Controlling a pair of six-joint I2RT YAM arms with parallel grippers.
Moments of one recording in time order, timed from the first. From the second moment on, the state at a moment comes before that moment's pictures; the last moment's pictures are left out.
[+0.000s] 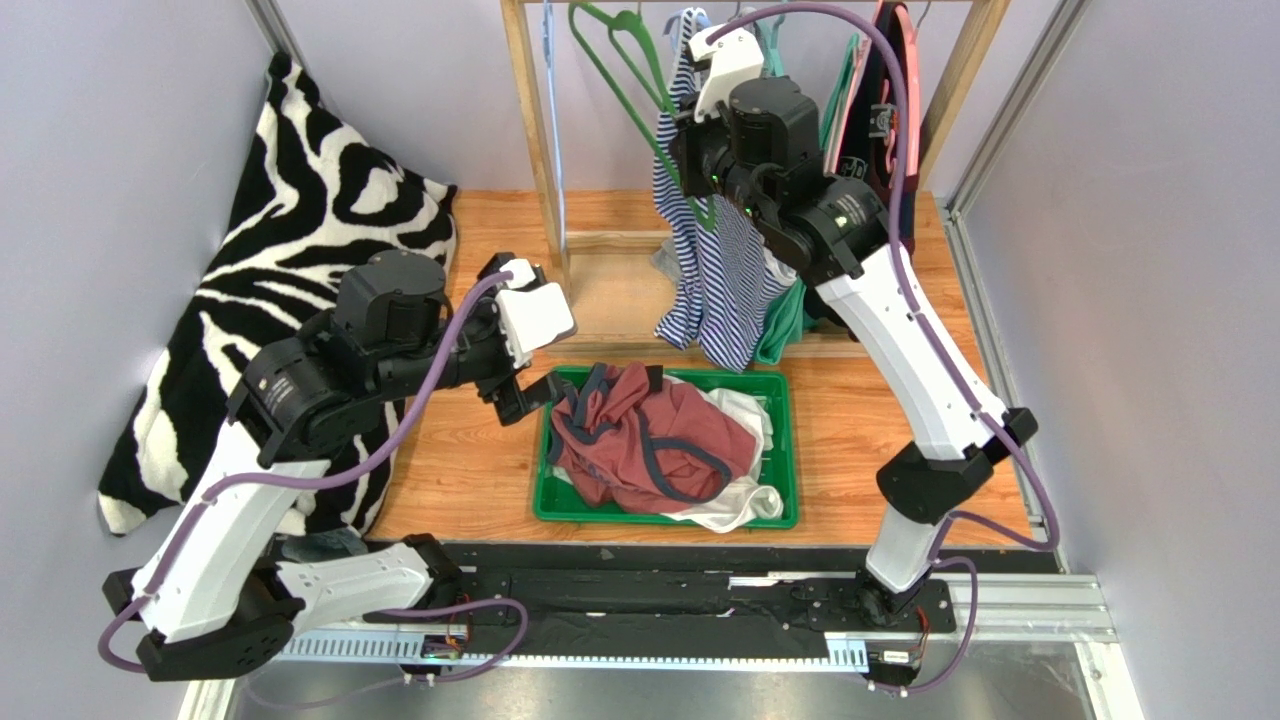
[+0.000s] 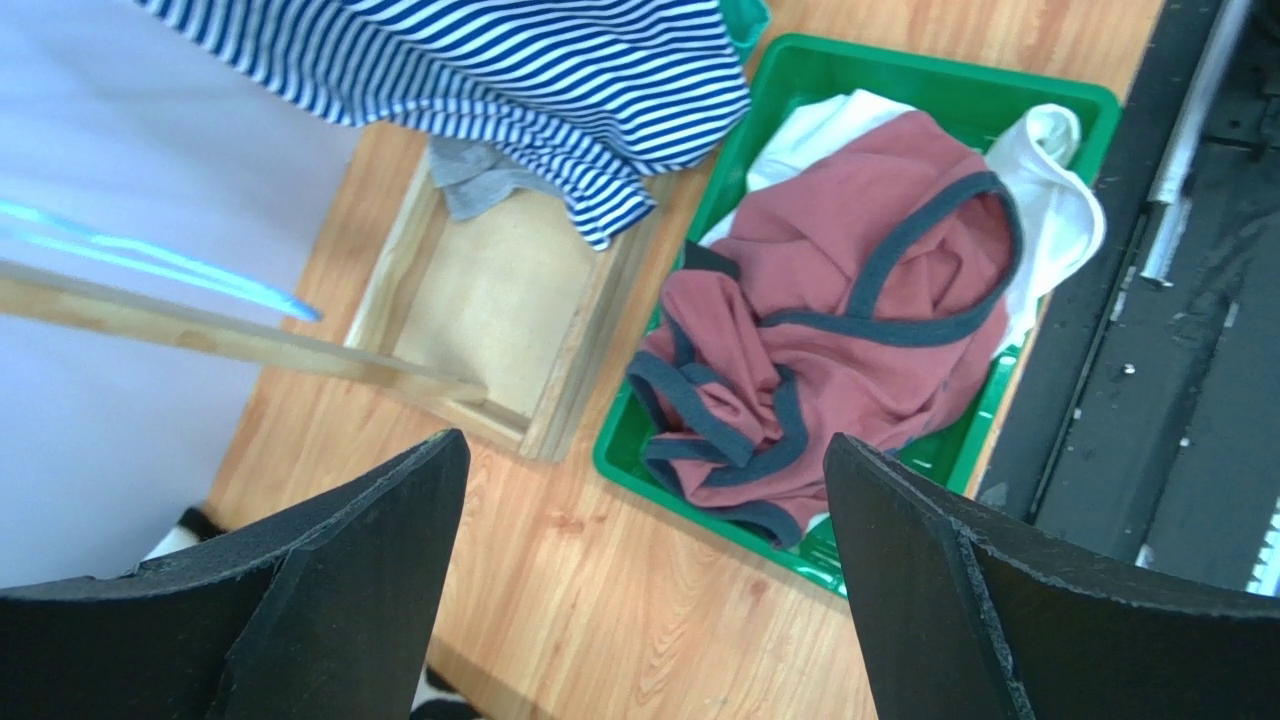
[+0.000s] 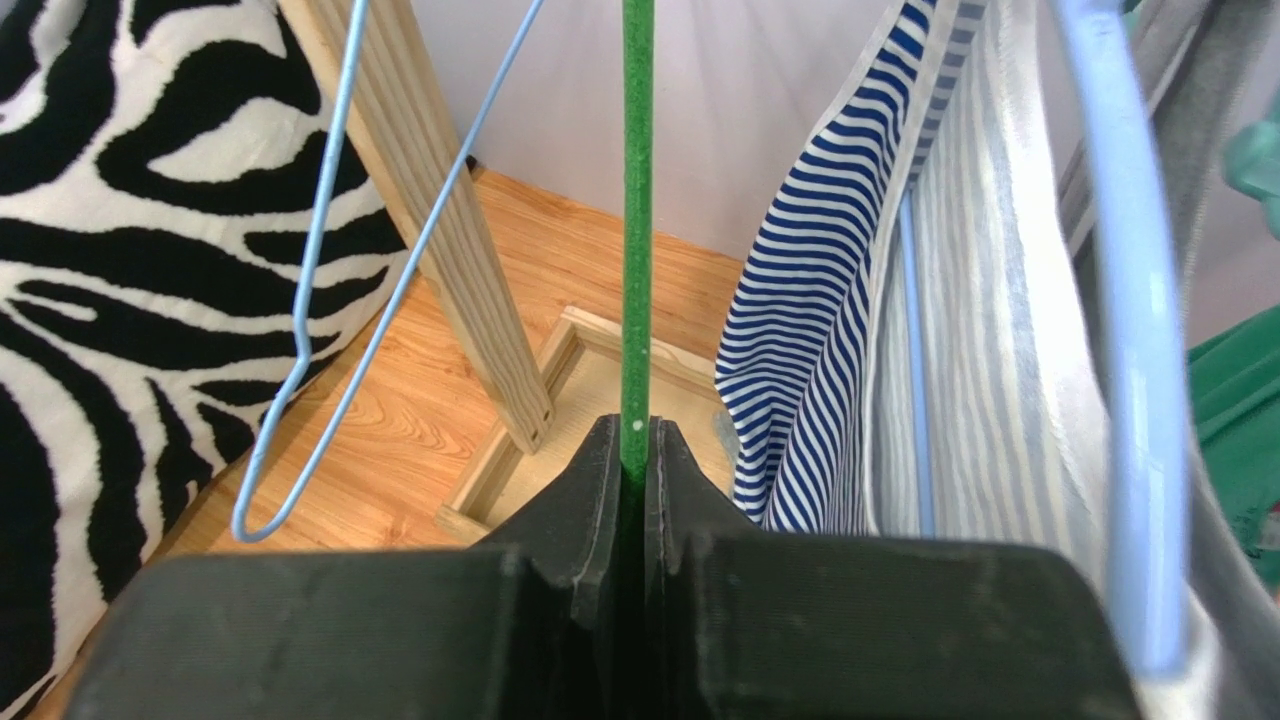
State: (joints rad) left arm -0.79 1.07 1.67 -1.08 0.19 0.49; right arm 0.69 1.75 2.29 -0.72 0.24 0.08
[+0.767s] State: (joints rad) left arm -0.74 1.01 1.66 -1.08 0.07 0.50; right arm 0.69 1.90 2.32 -0.65 0.19 0.12
